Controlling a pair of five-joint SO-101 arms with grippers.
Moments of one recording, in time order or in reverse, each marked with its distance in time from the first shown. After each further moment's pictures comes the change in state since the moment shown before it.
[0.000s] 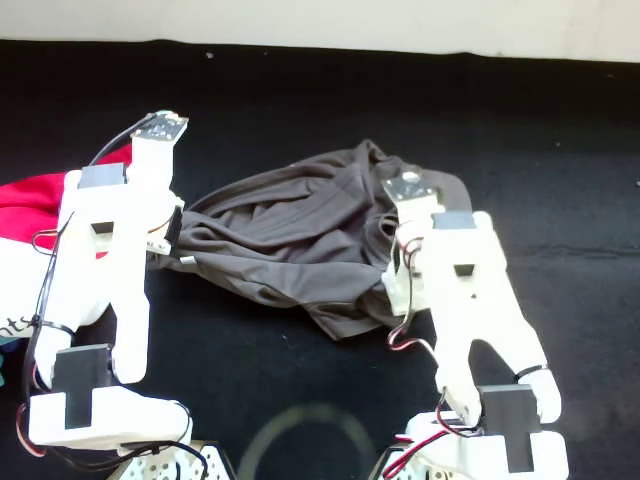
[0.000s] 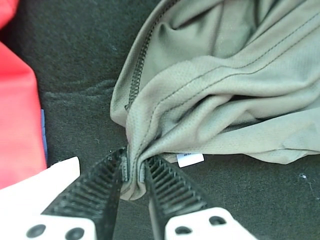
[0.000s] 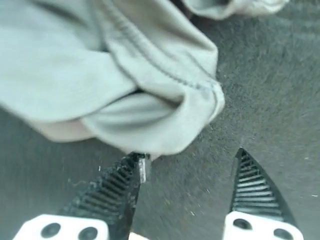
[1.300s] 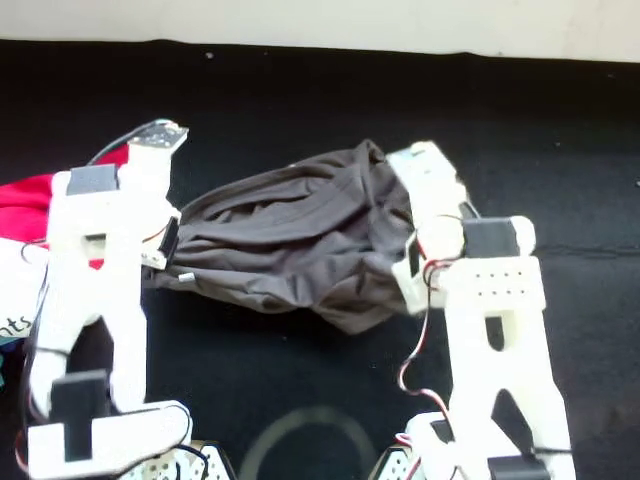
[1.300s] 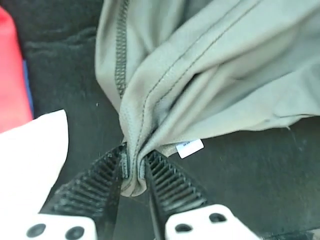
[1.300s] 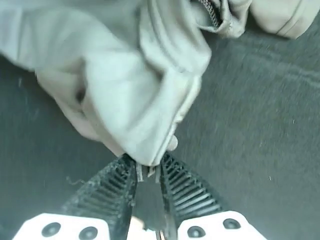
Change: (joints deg) left arm 0.0 -9.4 0.0 13.3 0.0; right arm -0.5 -20.5 -10.2 20.3 8.1
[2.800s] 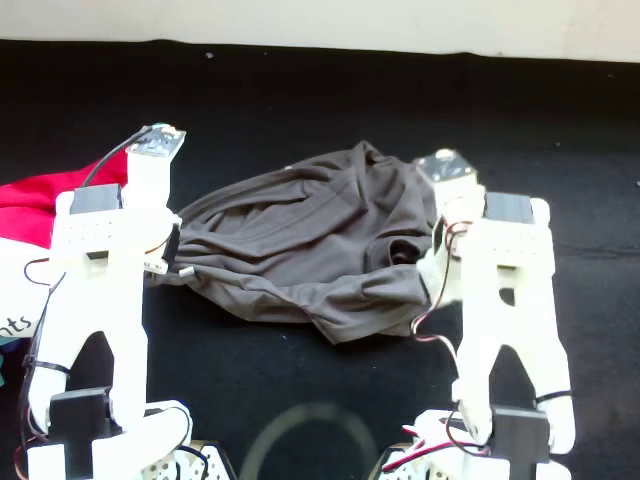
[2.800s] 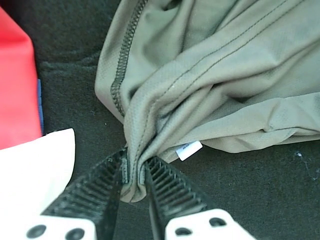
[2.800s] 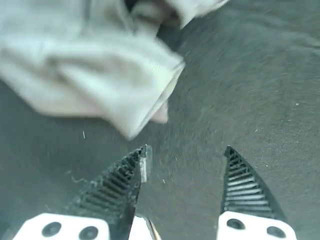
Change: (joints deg) left arm 0.0 -2.4 8.7 -10.8 0.1; right arm 9.5 14.1 -0.5 -2.8 8.6
